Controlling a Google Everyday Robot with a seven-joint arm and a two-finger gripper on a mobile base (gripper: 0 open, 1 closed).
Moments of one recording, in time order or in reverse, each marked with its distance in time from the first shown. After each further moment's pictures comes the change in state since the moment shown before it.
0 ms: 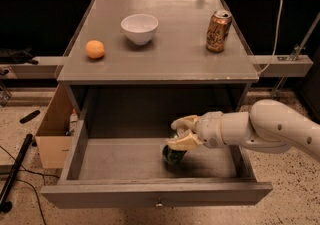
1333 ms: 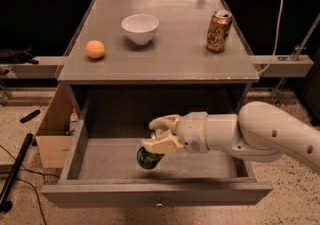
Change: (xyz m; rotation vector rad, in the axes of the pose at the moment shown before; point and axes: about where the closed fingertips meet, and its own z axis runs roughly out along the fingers) arm -0.071 0.063 0.005 -0.016 -0.100 0.052
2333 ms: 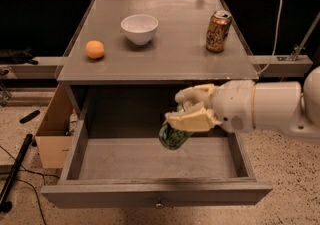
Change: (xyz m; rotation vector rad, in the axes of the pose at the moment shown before) arm -0.092 0.004 -0.104 0.095 0.005 -0.060
